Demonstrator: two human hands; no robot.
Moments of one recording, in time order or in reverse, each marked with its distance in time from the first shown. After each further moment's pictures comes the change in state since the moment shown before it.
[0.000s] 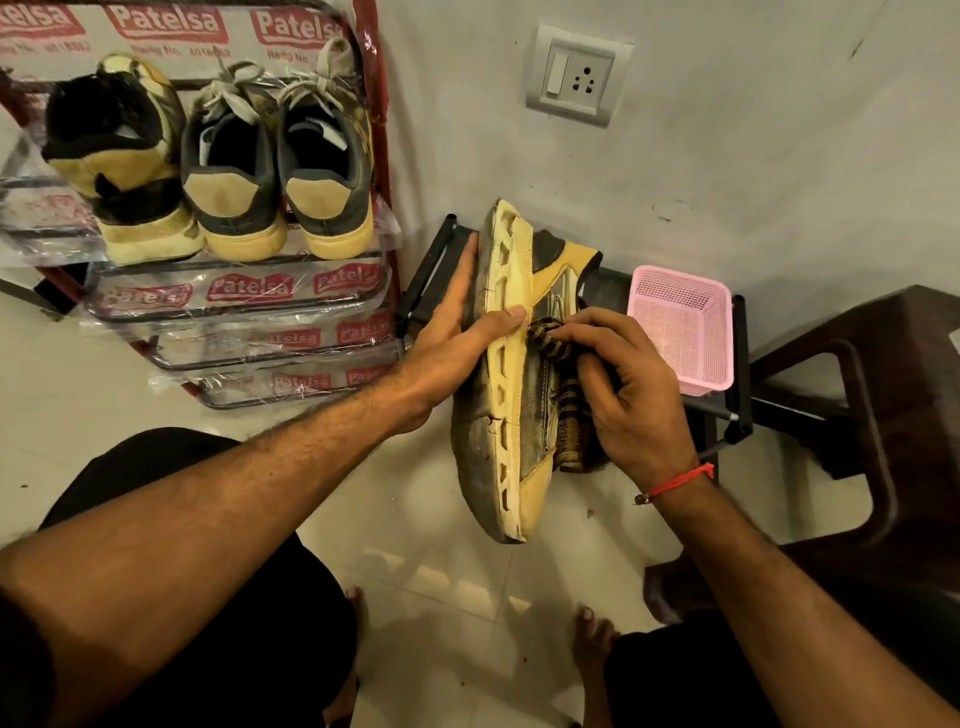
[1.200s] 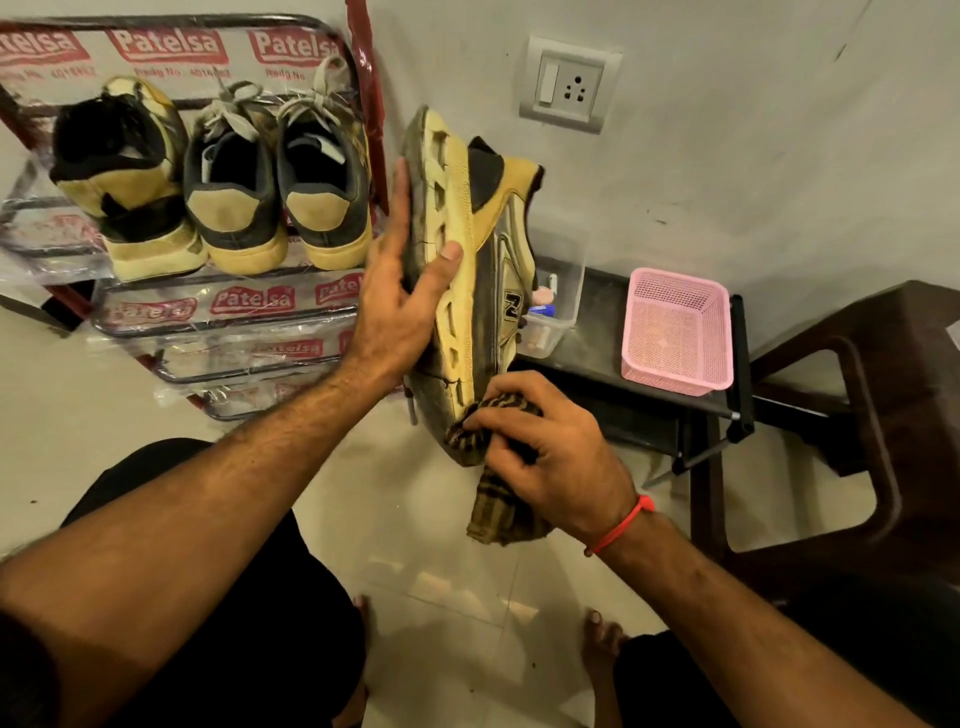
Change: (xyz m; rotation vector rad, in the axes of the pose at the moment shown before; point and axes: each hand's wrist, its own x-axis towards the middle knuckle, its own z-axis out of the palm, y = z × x) left_hand 0.022 0.010 -0.043 0.219 0.345 0.452; right_hand -0.031 -0.025 0.038 -0.060 -0.169 -0.283
